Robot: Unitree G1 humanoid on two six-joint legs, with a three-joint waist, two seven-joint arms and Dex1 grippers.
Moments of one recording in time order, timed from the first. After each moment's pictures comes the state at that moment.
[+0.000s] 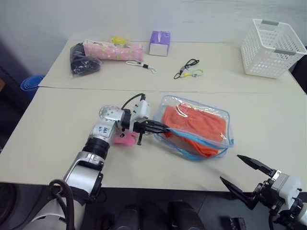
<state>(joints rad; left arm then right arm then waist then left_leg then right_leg) -0.82 0.30 -0.17 0.60 -0.25 -0.02 -1.41 0.58 -0.54 -0.39 -0.44 0.50 -0.18 0.97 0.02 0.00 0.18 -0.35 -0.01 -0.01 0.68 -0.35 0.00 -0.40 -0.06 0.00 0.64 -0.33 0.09</state>
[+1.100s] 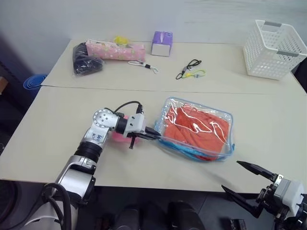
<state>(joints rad) -0.82 0.37 -0.21 0.69 -0.10 -0.37 -1.37 0.66 -0.56 -0.45 -0.47 0.49 -0.22 1.02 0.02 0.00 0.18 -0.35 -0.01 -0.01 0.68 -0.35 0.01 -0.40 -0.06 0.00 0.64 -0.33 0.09</state>
